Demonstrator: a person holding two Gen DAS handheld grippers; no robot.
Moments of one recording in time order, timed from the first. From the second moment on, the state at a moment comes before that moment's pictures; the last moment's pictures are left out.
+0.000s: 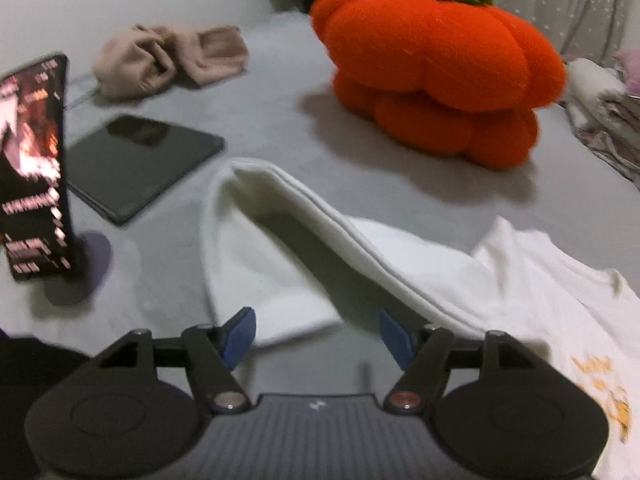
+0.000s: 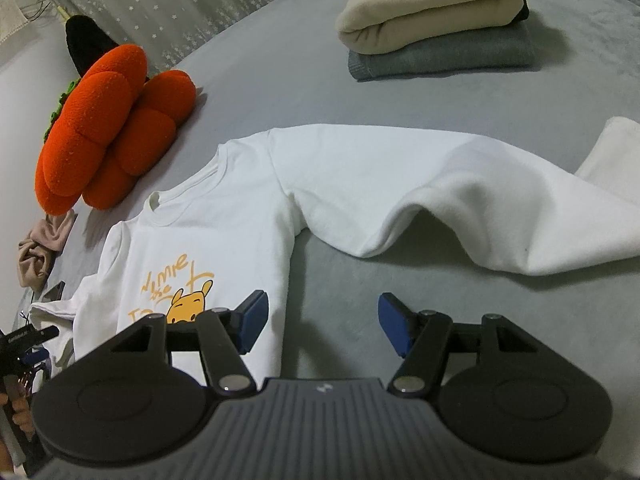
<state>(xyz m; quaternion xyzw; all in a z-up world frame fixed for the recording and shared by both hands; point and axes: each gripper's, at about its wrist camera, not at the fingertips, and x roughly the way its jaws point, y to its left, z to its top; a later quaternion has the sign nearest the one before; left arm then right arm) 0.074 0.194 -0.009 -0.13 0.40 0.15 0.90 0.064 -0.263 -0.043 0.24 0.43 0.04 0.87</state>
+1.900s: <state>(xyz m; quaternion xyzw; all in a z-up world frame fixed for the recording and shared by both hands) 0.105 0.205 -0.052 -0.41 0.38 0.04 0.83 0.086 -0.318 -0.063 0.41 0.33 0.02 0.85</state>
